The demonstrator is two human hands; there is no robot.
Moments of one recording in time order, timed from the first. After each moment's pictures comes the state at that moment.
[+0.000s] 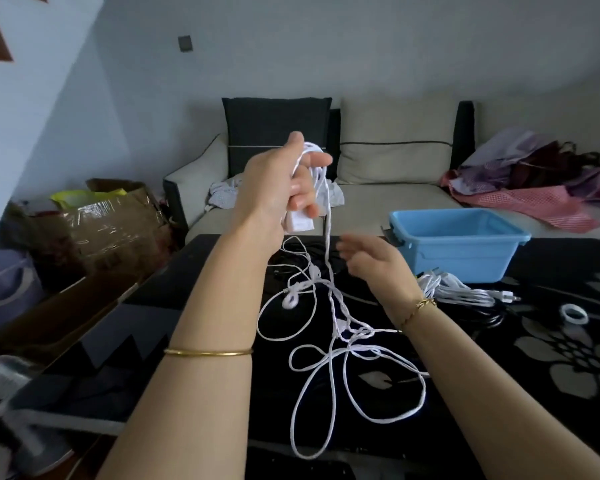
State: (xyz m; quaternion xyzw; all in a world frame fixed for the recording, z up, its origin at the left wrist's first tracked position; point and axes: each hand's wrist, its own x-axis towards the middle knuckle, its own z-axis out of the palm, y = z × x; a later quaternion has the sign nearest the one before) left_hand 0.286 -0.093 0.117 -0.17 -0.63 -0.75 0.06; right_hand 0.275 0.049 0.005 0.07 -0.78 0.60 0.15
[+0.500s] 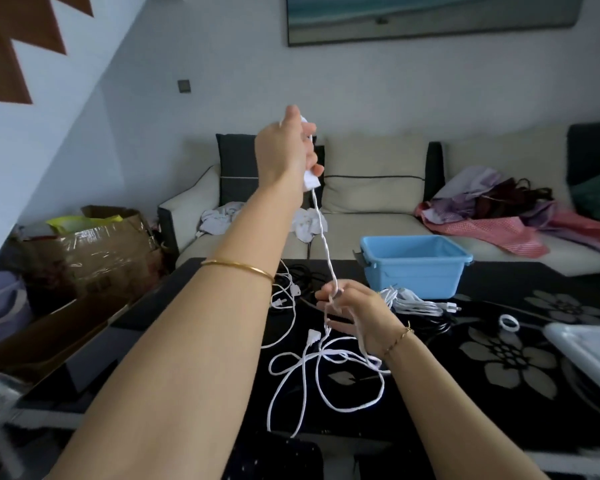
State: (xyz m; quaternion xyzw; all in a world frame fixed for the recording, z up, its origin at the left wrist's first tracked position) left_hand 0.327 -0.041 0.191 -0.13 -0.56 -0.80 0.16; right_hand 0.337 0.069 0.003 0.05 -0.63 0.78 -0.01
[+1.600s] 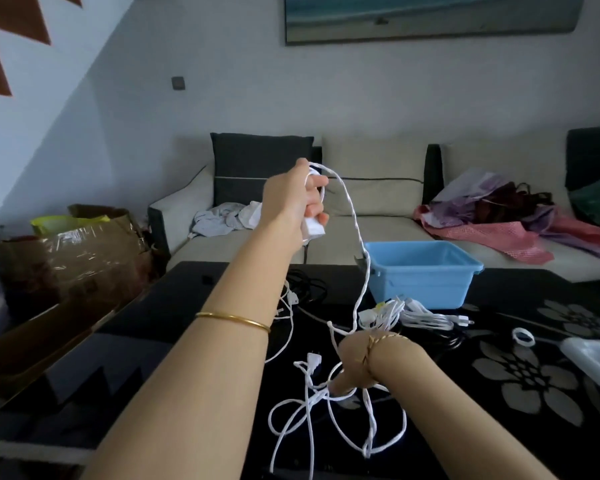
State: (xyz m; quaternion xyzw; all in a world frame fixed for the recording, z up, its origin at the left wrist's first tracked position) left_hand 0.288 -0.044 0.145 -0.09 -0.60 -0.80 0.04; right_hand 0.343 0.053 0.030 0.07 -0.98 -0.06 -0.20
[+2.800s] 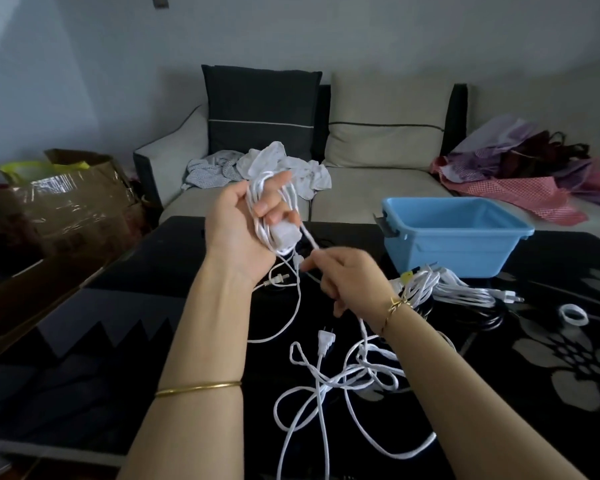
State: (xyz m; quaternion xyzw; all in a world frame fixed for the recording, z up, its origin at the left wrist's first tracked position) left_hand 0.227 -0.102 0.047 -0.13 -0.33 -0.93 -0.10; right_hand 0.252 0.040 -0.009 0.07 -0.82 0.57 0.05
